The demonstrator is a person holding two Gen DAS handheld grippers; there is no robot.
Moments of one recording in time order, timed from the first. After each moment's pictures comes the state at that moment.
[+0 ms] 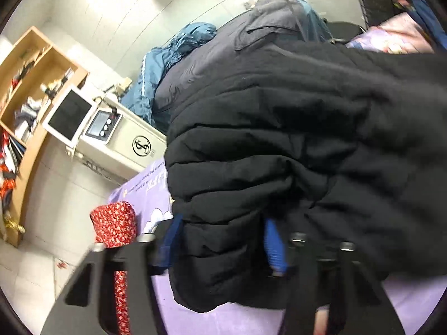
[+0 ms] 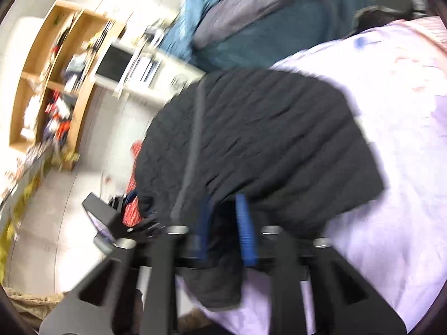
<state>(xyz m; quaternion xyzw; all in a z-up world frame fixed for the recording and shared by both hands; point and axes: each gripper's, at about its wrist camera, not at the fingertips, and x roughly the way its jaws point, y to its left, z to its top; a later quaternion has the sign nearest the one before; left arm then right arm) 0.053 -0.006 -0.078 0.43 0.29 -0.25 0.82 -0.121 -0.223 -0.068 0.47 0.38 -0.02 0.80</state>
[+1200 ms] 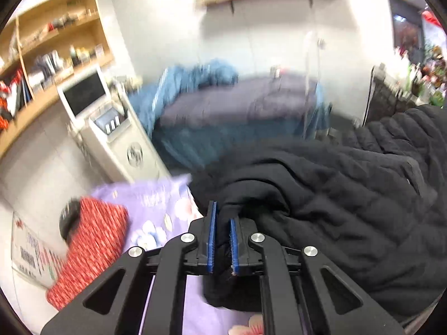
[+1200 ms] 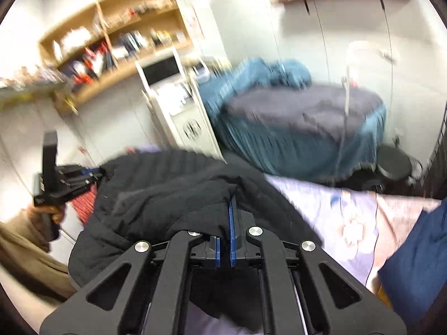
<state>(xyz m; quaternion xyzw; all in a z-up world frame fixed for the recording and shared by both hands) 0.004 0.056 0.135 0.22 0.26 -0.32 0.89 -0.193 -0.210 0.126 0.16 0.25 -0.01 0.96</state>
